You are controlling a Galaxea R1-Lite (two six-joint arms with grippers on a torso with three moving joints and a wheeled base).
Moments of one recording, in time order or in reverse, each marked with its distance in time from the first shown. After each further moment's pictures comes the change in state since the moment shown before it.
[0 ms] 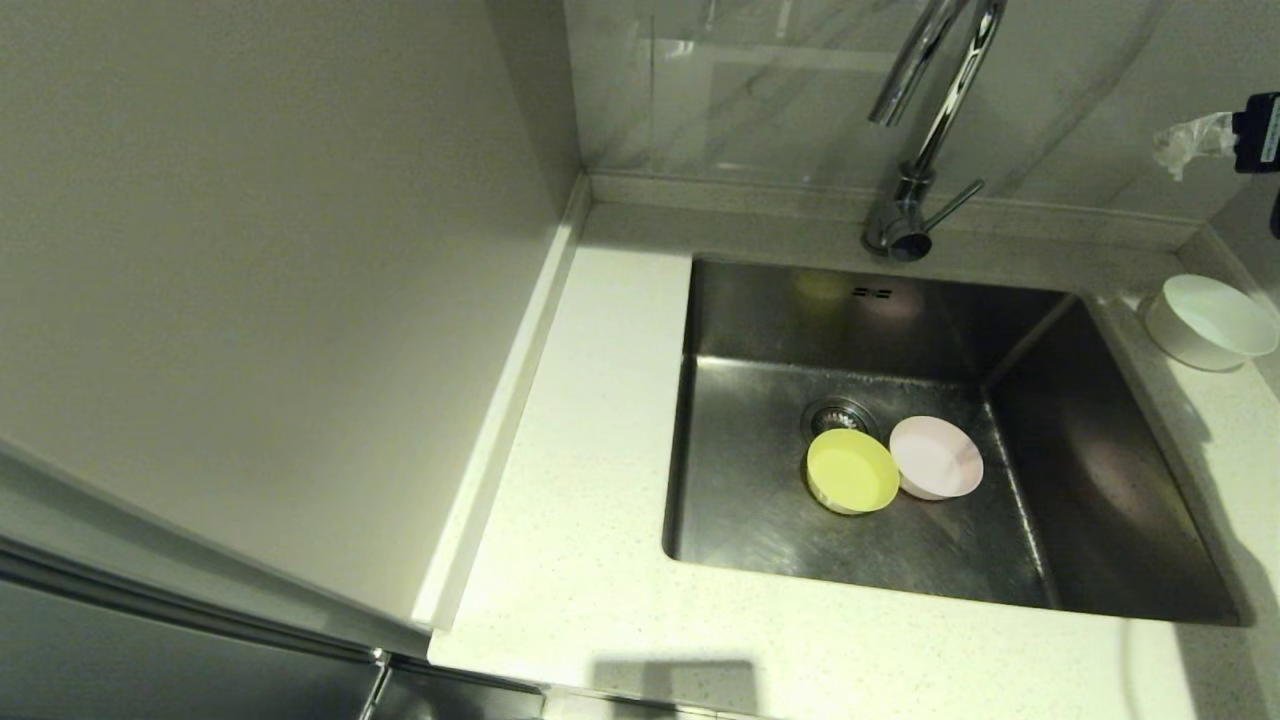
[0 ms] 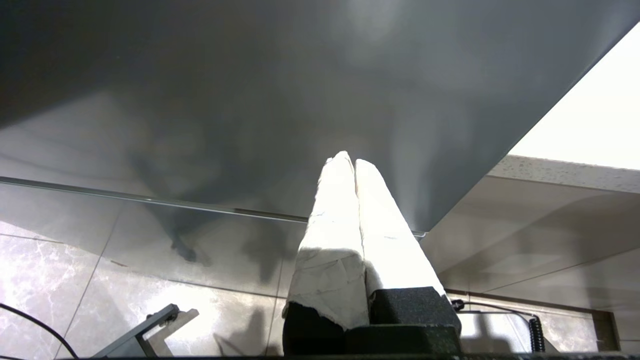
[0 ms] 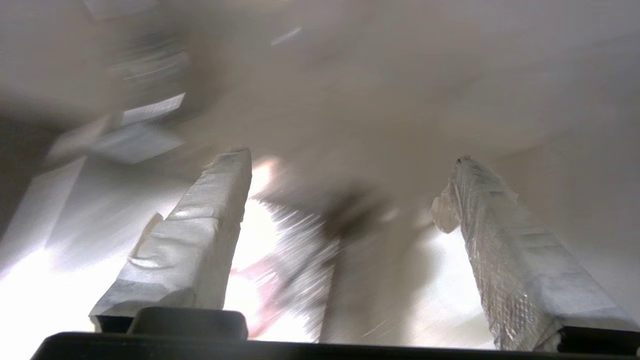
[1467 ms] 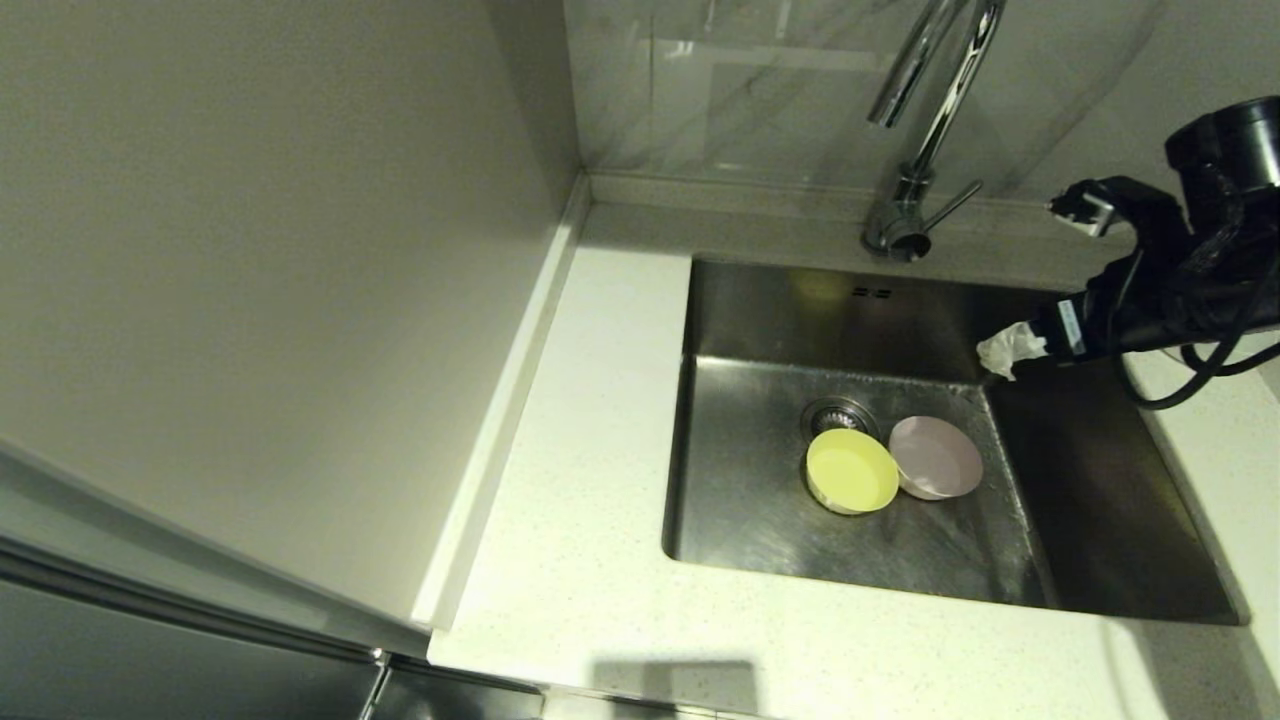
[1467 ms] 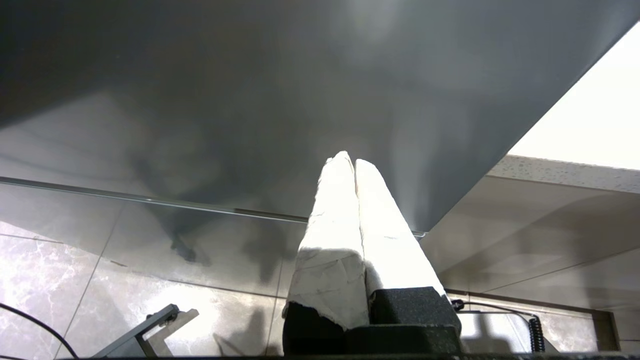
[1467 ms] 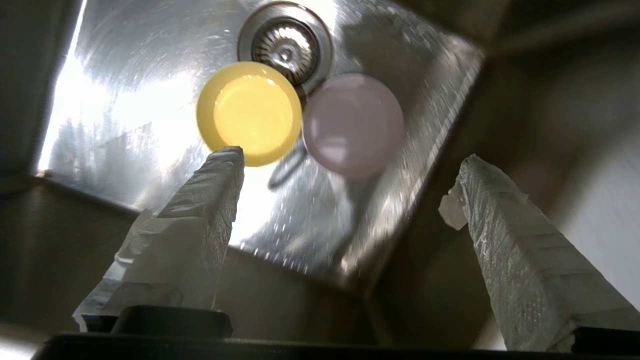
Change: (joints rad) left arm 0.000 0.000 0.000 0.000 0.000 0.000; right arm 0.326 -0.010 0.362 0.140 -0.245 -0.066
